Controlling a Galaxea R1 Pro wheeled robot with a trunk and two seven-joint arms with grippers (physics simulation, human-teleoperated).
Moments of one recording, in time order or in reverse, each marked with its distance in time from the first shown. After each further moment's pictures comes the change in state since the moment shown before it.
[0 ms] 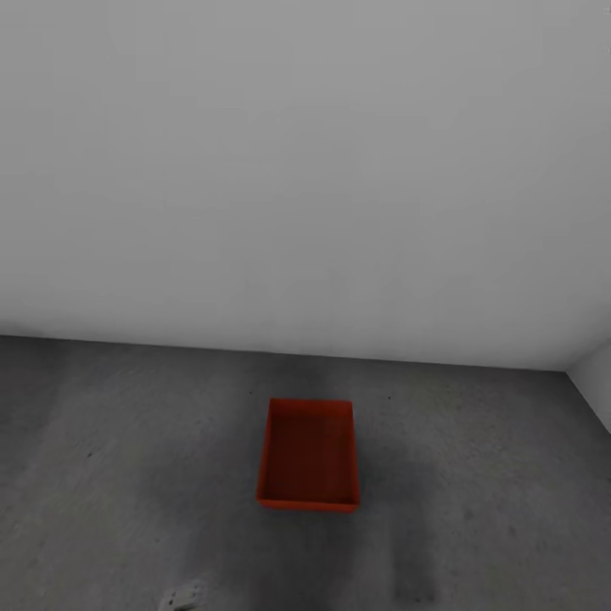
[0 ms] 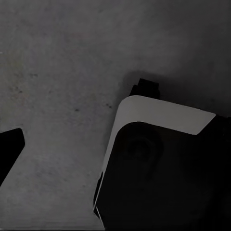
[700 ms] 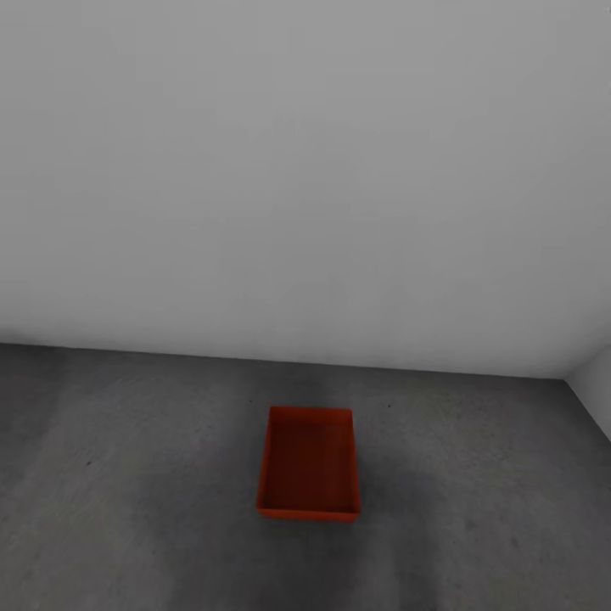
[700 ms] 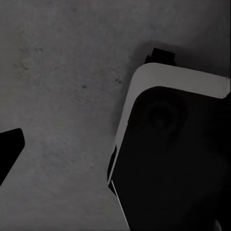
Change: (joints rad) left arm 0.101 0.040 -0.001 0.001 -0.003 0.000 -0.058; right arm 0.196 0.003 0.000 0.000 0.002 -0.045 0.043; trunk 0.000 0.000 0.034
